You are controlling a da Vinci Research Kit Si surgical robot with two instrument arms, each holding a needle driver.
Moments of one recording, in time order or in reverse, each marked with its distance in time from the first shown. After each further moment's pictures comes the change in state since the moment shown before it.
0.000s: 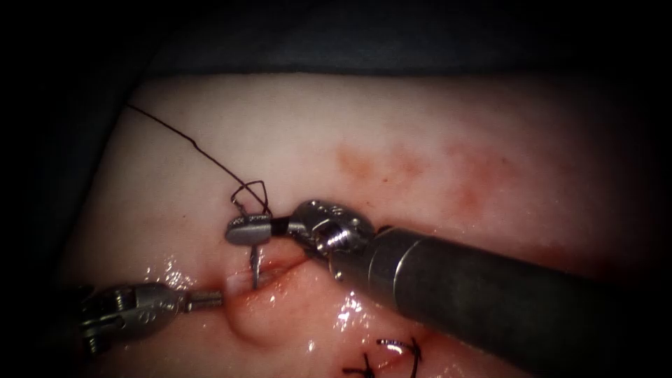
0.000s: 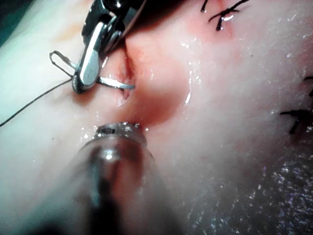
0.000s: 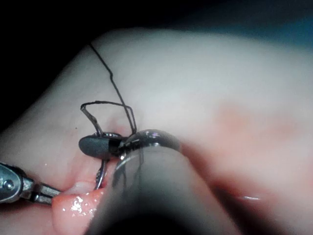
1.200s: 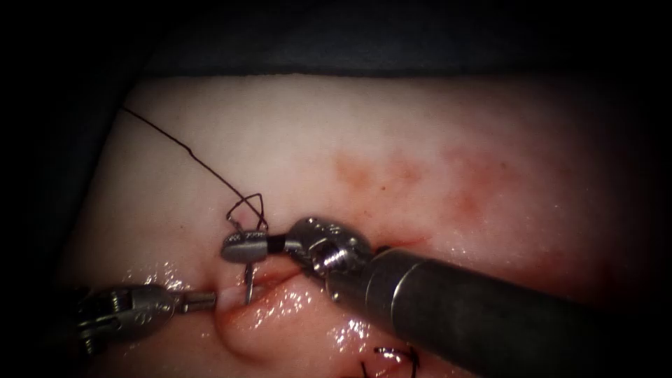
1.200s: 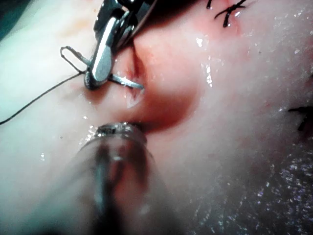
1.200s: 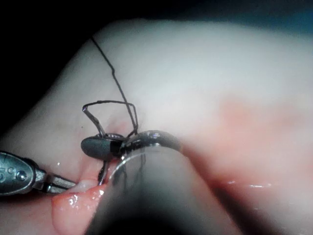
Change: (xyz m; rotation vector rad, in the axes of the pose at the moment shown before) right arm -0.003 -0.002 0.002 -0.020 0.008 0.105; left arm 0.000 0.000 0.000 0.005 -0.002 -0.003
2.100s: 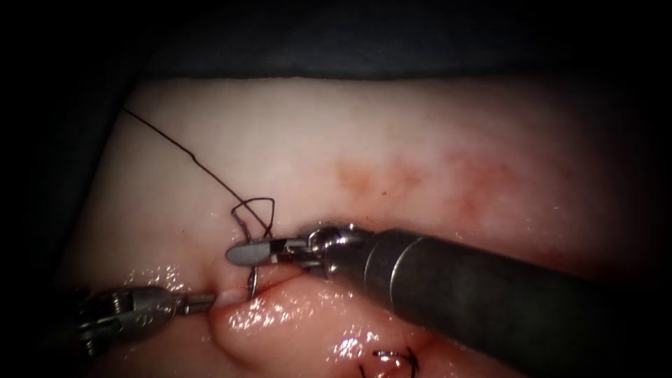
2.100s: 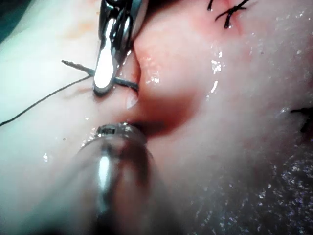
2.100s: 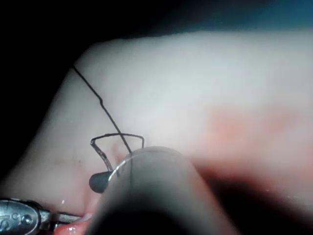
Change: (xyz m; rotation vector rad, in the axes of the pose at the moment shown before) right arm -0.002 -0.002 0.002 -0.011 -0.020 0.428; left arm 0.000 0.000 0.000 0.001 -0.001 -0.004
